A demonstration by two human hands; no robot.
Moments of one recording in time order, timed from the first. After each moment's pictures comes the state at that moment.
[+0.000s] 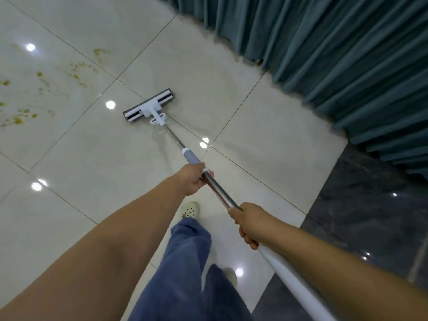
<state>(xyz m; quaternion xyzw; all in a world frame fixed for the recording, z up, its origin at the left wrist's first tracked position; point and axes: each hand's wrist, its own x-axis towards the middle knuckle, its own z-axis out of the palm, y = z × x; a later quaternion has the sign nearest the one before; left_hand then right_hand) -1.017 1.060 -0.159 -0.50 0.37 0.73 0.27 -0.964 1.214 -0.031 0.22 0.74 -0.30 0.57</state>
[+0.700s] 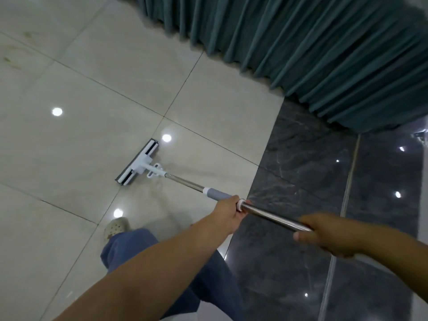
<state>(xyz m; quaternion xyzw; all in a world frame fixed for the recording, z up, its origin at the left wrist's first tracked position) -0.685 1.317 -0.075 -0.52 0.15 0.77 0.35 -0.672 1.487 0.083 0.08 0.82 -0.05 0.57</state>
